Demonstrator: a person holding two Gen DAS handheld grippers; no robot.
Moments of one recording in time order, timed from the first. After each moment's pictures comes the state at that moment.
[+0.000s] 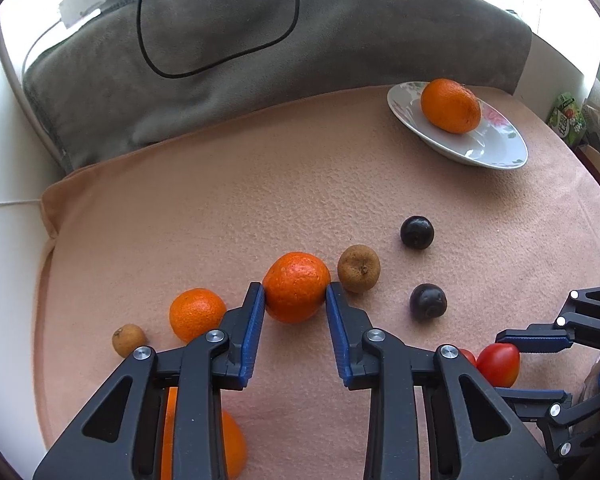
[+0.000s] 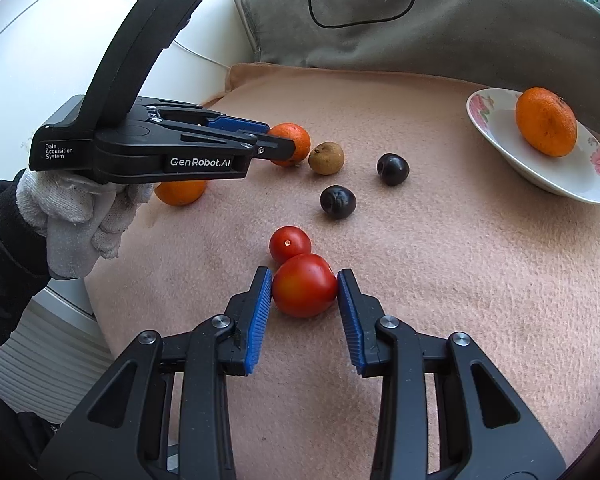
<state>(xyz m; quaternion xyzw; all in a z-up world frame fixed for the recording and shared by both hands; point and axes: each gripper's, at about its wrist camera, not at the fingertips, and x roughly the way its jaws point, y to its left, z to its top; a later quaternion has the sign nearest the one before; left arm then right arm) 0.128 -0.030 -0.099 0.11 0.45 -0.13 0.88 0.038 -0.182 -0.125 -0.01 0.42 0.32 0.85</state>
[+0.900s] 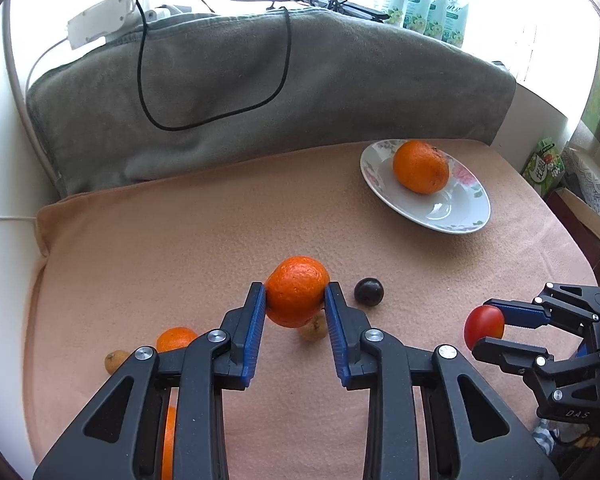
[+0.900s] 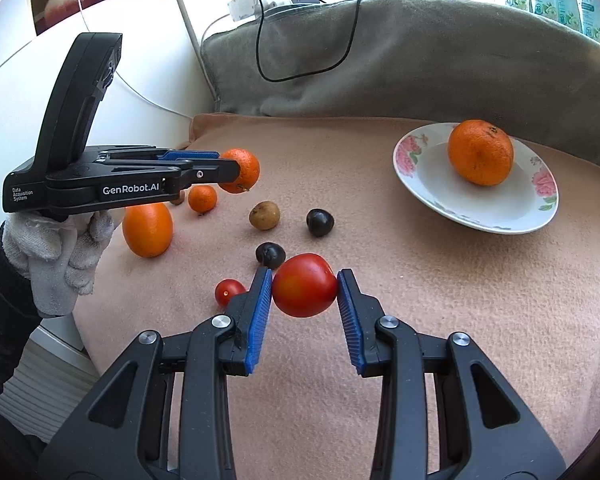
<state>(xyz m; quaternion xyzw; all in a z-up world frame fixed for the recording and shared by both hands) 0.130 -0.043 -0.058 0.06 0.41 -0.17 0.90 0.047 -0.232 -0.092 0.02 0.38 0.27 0.88</state>
